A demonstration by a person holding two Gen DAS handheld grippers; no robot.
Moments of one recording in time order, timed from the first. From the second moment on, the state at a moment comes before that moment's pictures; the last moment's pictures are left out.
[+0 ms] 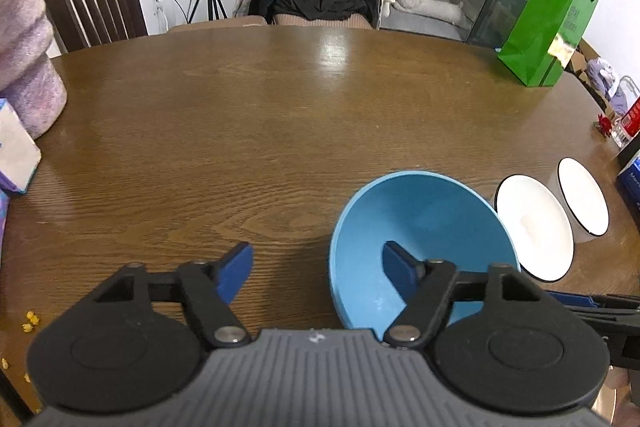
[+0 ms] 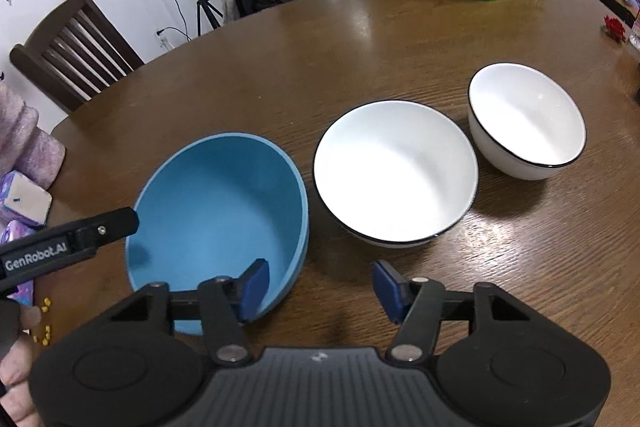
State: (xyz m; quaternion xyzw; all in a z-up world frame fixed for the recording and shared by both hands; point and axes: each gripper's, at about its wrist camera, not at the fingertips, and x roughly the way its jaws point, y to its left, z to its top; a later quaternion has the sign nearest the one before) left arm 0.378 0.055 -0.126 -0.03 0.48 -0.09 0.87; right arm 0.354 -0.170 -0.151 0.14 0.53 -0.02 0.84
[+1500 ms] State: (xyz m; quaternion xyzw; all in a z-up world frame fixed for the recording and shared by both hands) left arm 0.365 0.047 -0.120 -0.04 0.49 -0.09 0.87; right arm 0.352 -0.157 -0.143 0.12 0.52 -0.01 0.84
